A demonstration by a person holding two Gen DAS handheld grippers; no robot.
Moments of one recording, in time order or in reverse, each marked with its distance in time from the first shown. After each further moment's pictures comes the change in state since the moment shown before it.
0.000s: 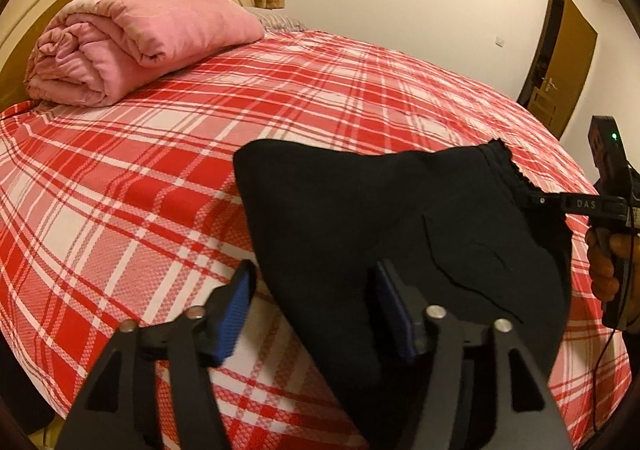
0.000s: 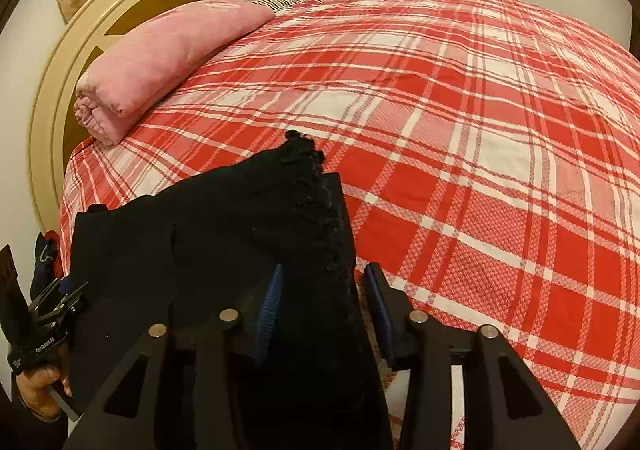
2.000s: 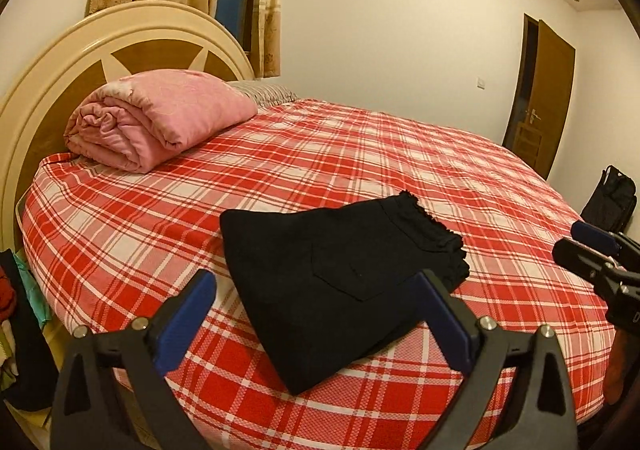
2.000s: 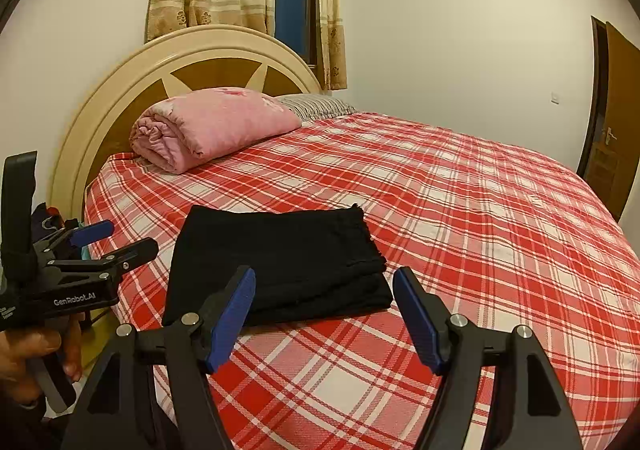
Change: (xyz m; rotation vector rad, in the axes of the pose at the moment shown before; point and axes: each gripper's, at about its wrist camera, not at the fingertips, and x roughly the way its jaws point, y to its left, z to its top) left arm -0.144 -0.076 -0.028 0.031 -0.235 0.028; right arm -0.237 0.089 -0.136 -0.232 -0.418 -0.167
